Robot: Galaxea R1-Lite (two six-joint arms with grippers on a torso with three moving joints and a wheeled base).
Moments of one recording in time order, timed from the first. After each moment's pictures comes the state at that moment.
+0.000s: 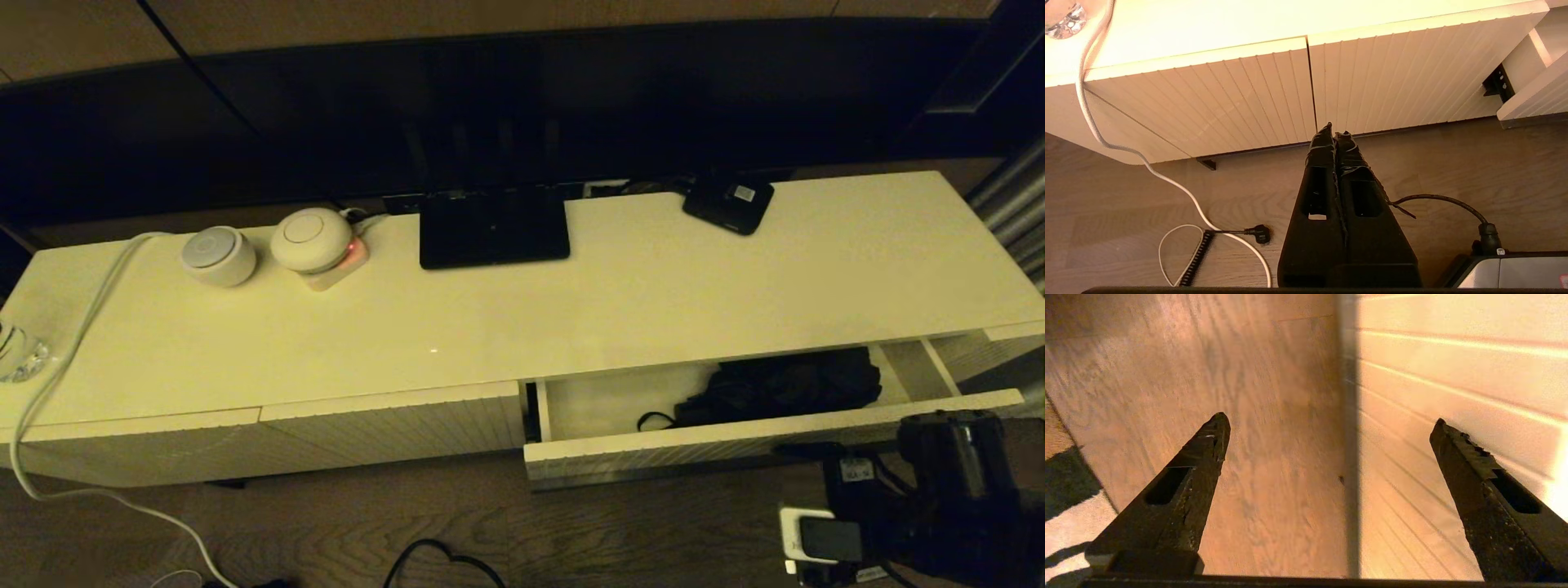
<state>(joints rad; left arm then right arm) 0.00 0.00 0.00 0.00 -0.01 0.05 0.19 1.71 -0.27 -0.73 0.11 -1.39</state>
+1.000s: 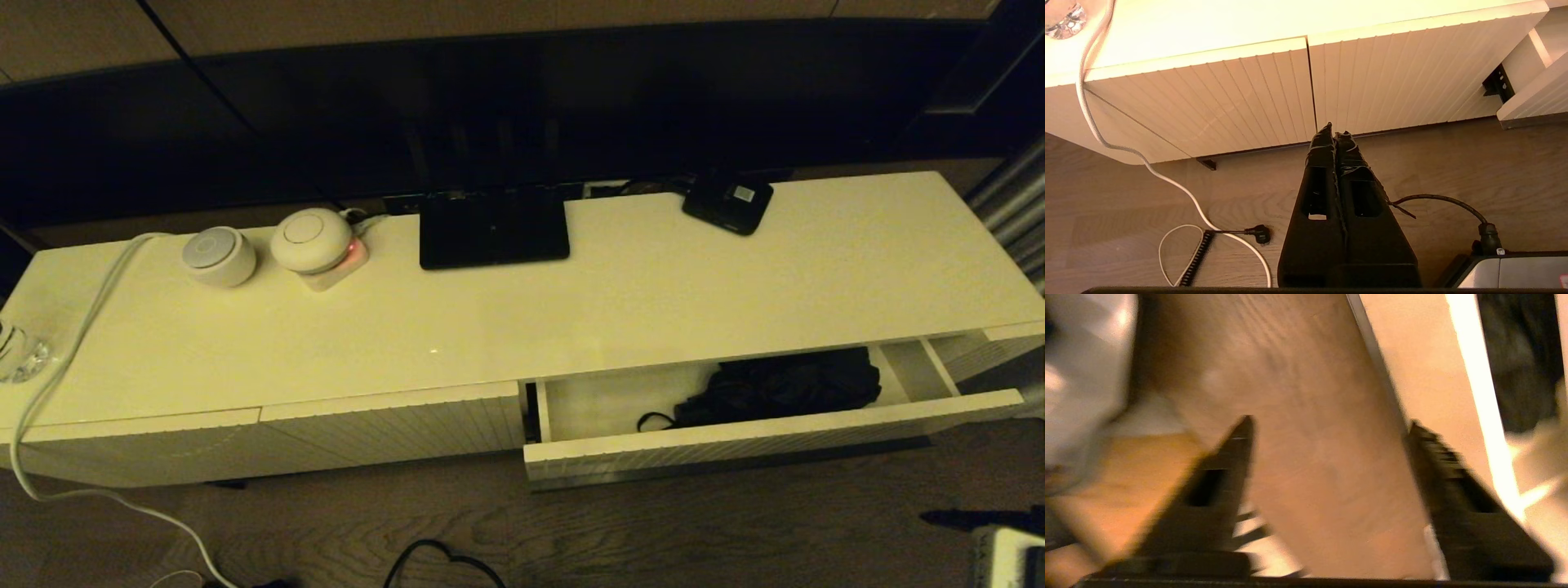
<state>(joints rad) 0.00 0.00 0.00 0.00 -0.01 0.05 0.19 0.97 -0.44 0.19 0.11 -0.92</state>
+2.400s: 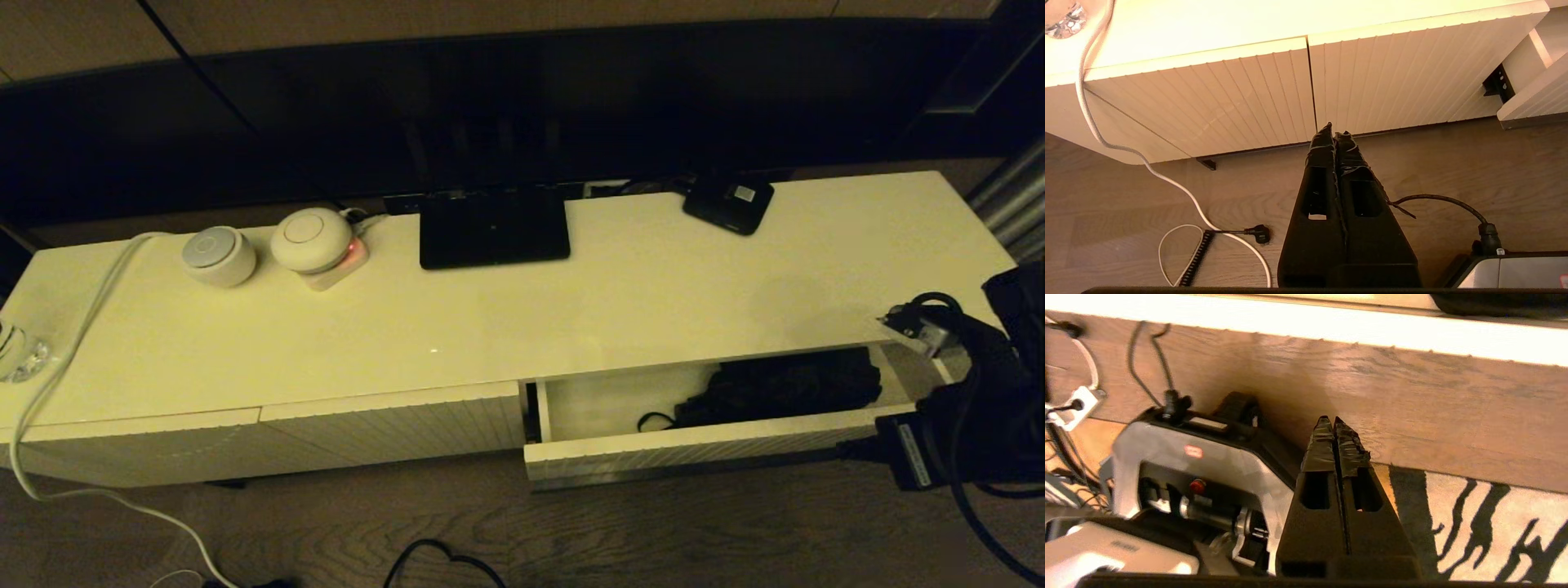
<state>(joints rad) 0.00 0.00 0.00 0.00 -0.01 0.05 0.20 1.41 -0.91 0.36 0.11 0.10</state>
